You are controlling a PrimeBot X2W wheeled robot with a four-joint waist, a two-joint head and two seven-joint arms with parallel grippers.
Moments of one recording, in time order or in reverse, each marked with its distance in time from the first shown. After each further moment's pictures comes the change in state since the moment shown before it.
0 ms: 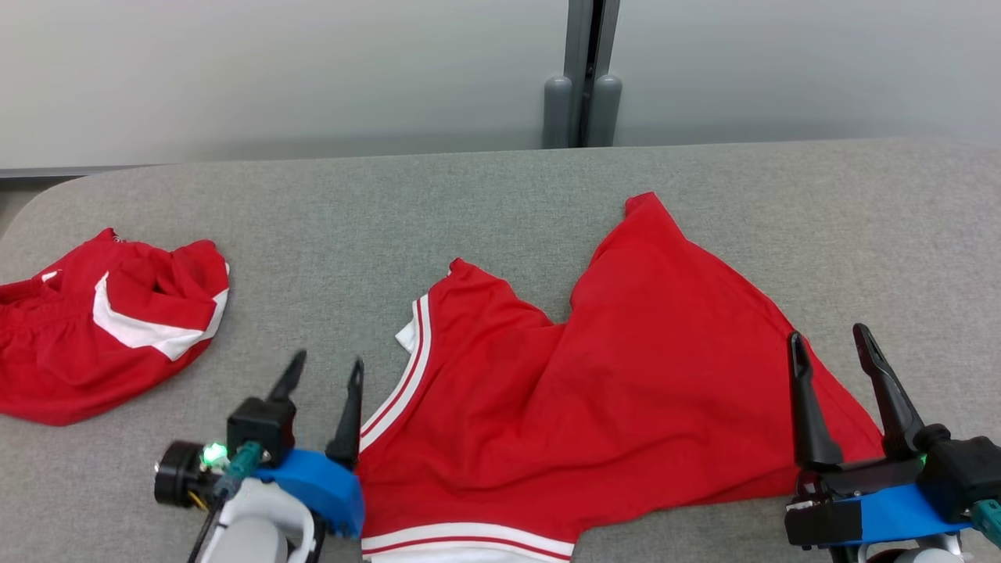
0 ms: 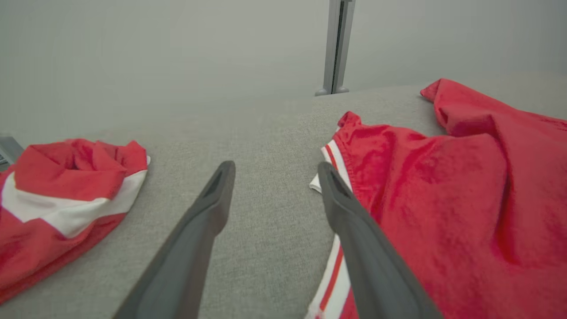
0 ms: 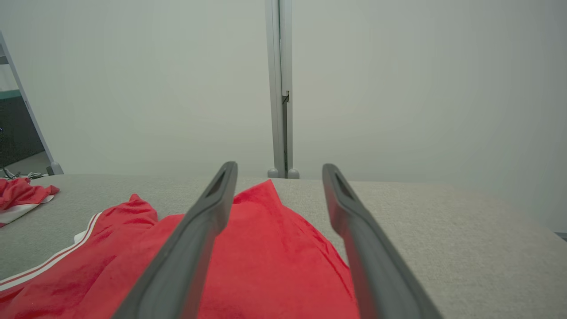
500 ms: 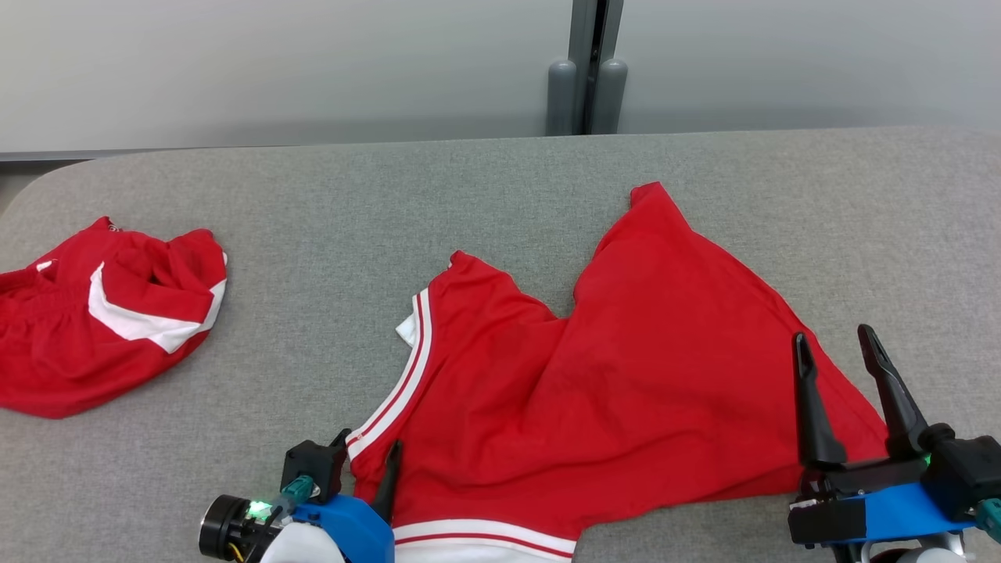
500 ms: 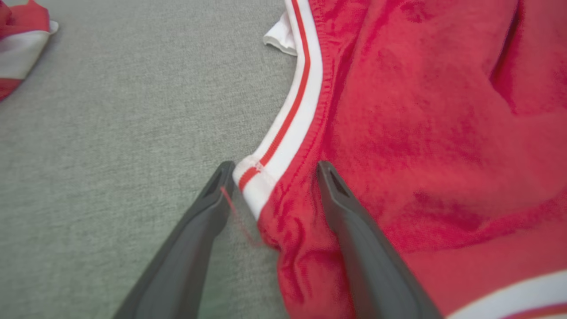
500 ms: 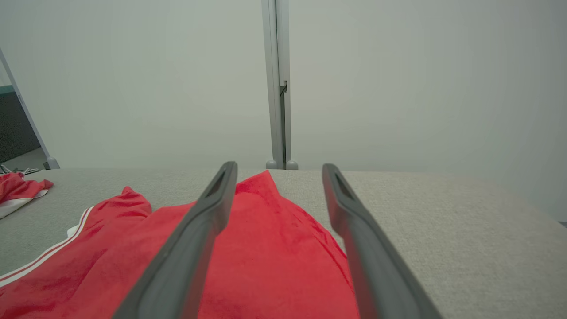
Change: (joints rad) left arm 0.052 0.004 -0.130 0.115 -0.067 -0.007 0.134; right arm -0.003 0.000 -0.011 0.010 0.006 0.000 0.000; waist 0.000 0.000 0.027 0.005
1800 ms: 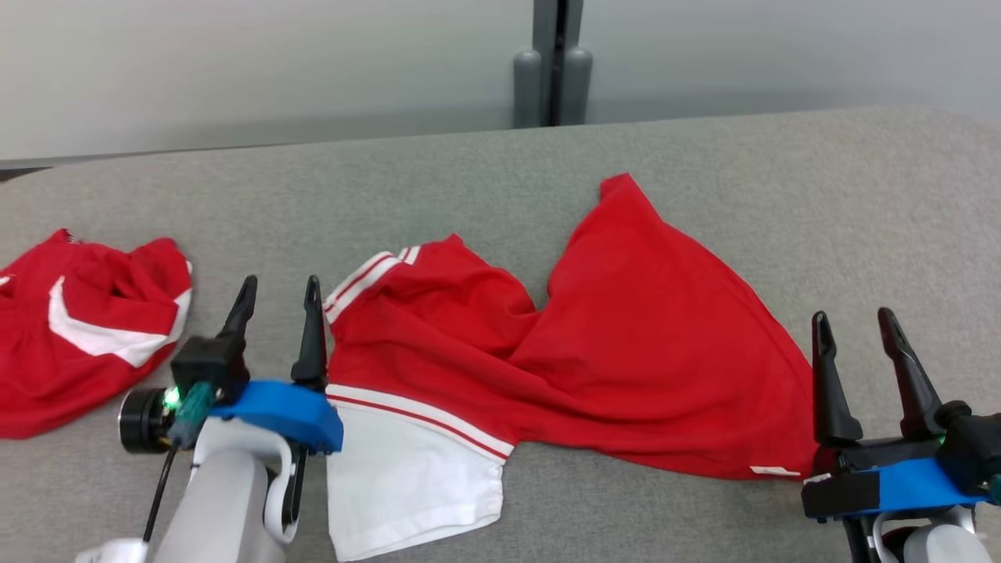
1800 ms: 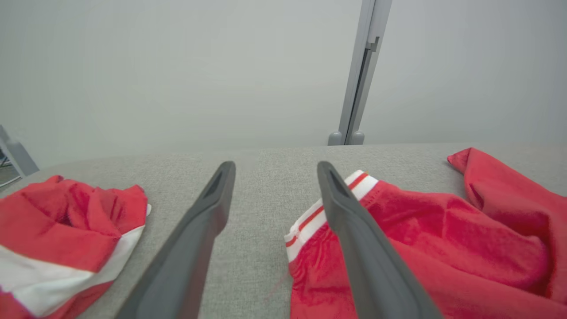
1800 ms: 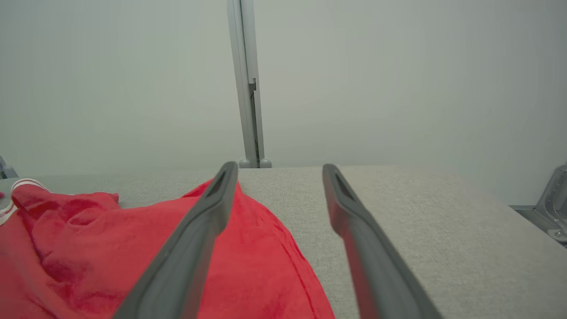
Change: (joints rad) left arm -0.218 0.008 0.128 0.004 -0.067 0.095 -0.205; right arm -0.060 -0.006 -0.045 0.063 0.010 0.000 0.000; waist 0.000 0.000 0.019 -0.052
